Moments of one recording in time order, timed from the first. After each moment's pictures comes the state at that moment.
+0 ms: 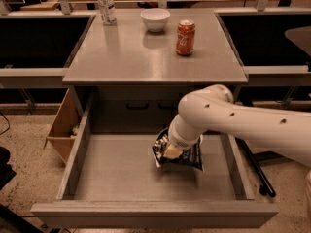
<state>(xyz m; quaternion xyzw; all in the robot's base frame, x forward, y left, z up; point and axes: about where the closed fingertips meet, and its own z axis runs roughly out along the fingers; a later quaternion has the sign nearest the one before) 0.541 -0.051 0.649 -0.62 0.76 0.03 0.18</state>
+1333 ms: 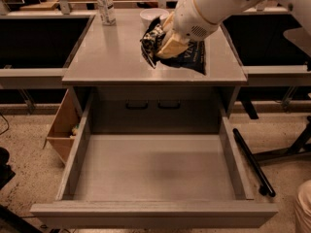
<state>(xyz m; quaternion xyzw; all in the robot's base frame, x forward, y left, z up) 0.610 -0.022 0.981 -0.68 0.63 0.03 0.37</state>
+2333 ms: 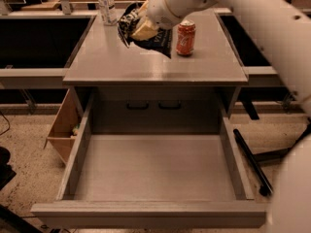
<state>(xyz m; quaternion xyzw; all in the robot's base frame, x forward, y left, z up) 0.712 0.047 0.977 -0.66 0.60 0.06 0.45</state>
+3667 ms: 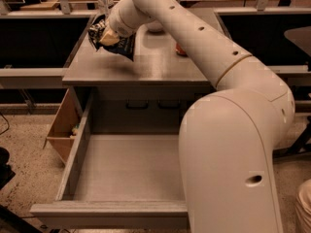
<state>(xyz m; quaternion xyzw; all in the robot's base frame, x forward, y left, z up) 0.809 0.160 0.915 -0.64 0.61 0.07 0.45</state>
